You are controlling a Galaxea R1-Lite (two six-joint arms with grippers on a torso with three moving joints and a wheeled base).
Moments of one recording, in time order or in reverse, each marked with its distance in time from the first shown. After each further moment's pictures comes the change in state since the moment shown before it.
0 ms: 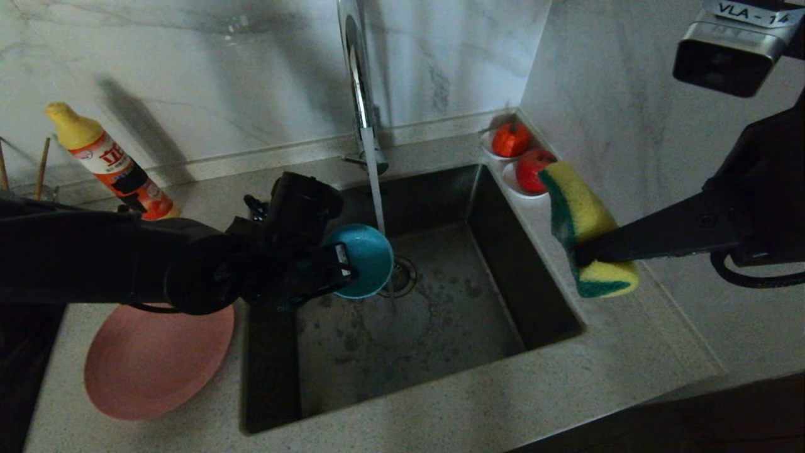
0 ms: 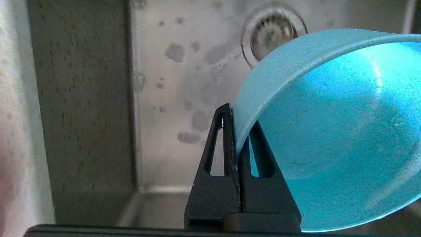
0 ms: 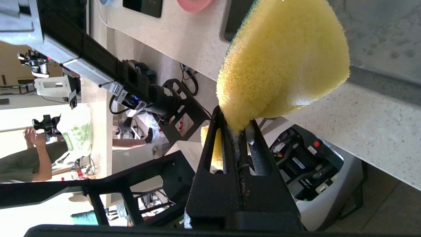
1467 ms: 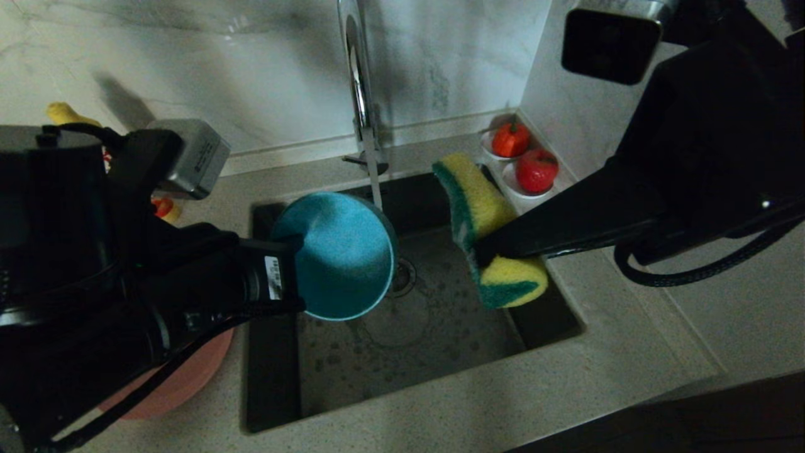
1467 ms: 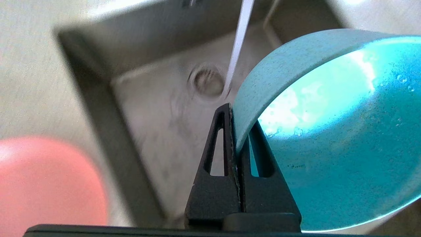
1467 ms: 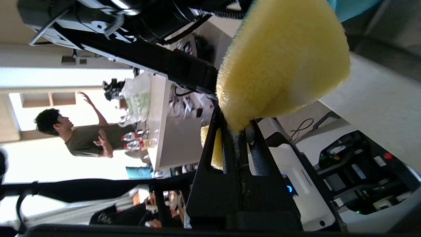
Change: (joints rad) left arm -0.269 -0.545 0.380 -0.257 0.049 0.449; right arm 0.110 0.152 -0.182 -0.009 0.187 0.097
